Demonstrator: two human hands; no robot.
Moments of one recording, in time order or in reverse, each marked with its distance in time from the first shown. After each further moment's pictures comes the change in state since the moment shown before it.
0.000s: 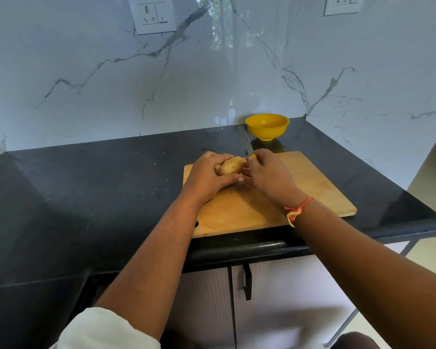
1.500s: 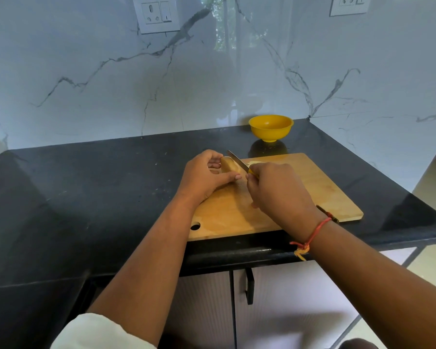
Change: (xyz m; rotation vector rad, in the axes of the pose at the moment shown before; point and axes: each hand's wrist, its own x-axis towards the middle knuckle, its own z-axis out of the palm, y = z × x) left_hand -0.001 -0.002 -0.008 -0.140 0.091 -0.163; right_hand -0.052 -0.045 -0.021 -0.658 -0.098 -0.188
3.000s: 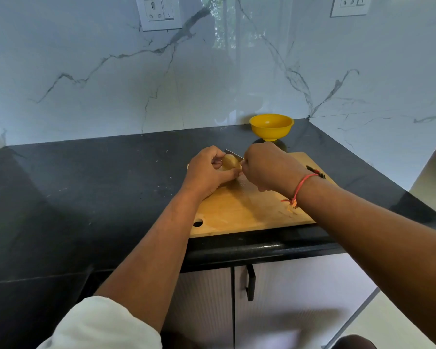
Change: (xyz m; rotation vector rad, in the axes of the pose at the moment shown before) left_hand 0.004 -0.002 0.004 0.002 -0.007 0.021; right_hand 0.049 -0.017 -0.013 -0.636 -0.314 -0.265
